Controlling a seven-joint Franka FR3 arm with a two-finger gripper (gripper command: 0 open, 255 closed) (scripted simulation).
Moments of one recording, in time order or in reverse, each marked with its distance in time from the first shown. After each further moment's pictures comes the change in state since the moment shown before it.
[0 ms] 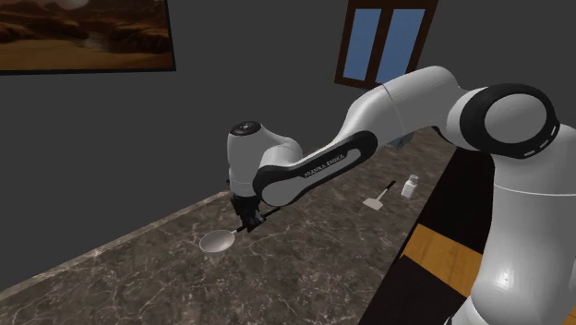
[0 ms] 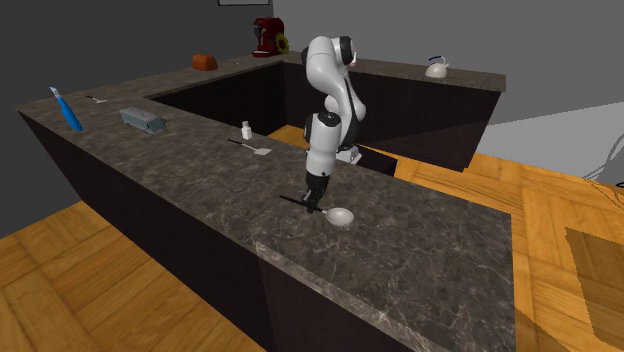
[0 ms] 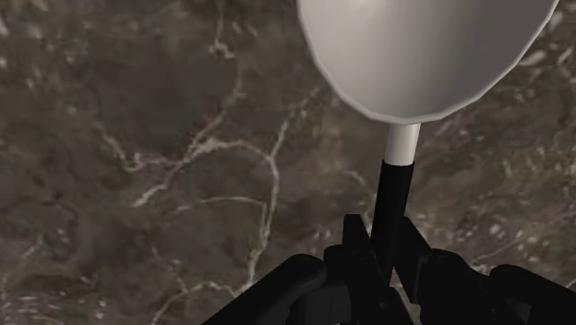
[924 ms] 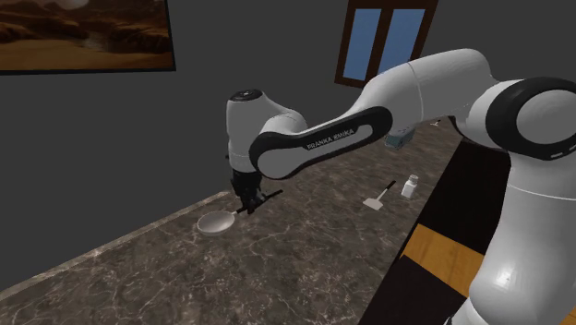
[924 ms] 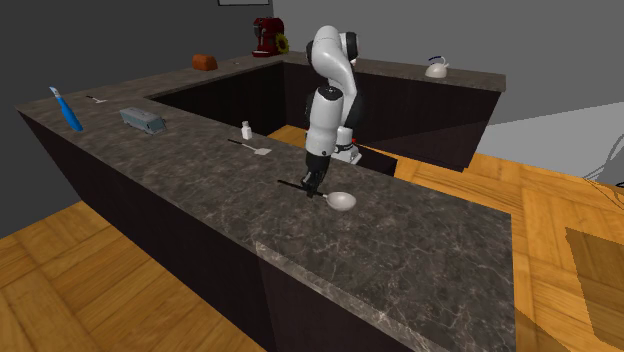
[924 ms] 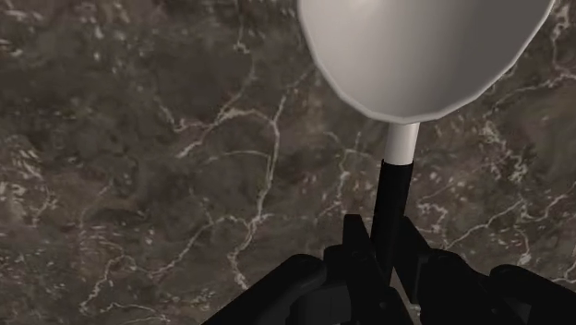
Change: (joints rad) arm -0.039 -0.097 0.051 0.071 0.105 -0.132 -0.082
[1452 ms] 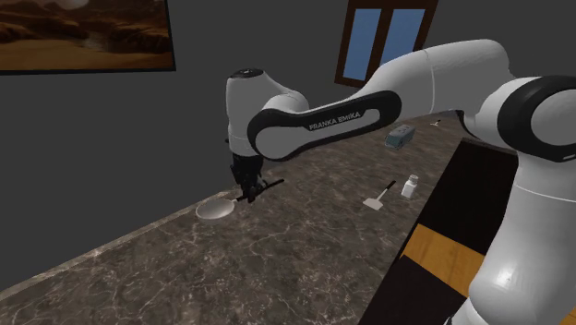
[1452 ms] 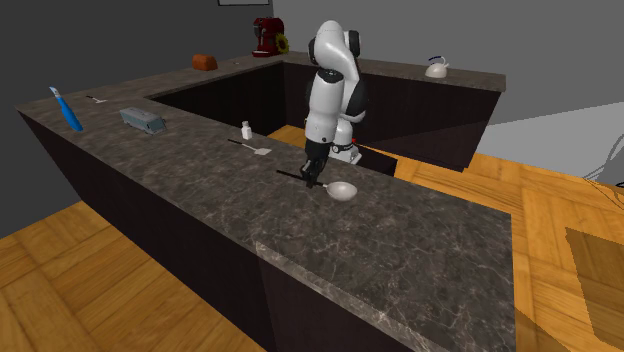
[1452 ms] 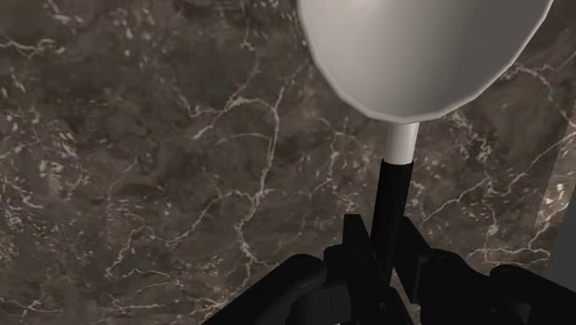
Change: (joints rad) arm -0.013 -0.041 0.017 0.064 0.046 -0.087 -0.041
